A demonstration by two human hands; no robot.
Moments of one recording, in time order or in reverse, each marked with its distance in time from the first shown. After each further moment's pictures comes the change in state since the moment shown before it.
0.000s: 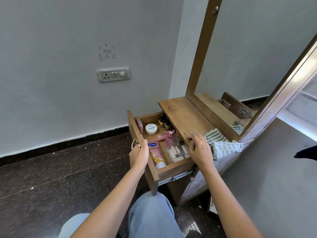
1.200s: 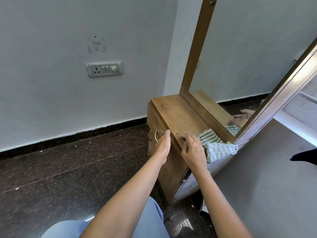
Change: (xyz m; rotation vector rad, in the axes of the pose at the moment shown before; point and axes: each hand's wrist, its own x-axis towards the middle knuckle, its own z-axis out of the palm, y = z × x) left_hand -0.024 0.051 0.098 -0.136 -0.450 -0.123; right_hand 0.001 0.003 0.001 -0.002 0.003 -0.001
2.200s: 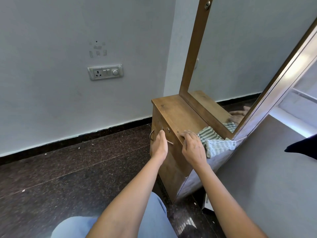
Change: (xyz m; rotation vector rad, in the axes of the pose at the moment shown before) left_hand -0.011 -0.013 -0.014 0.089 0.152 0.160; right_hand 0.001 0.002 0.002 -0.084 -0.016 -0.037
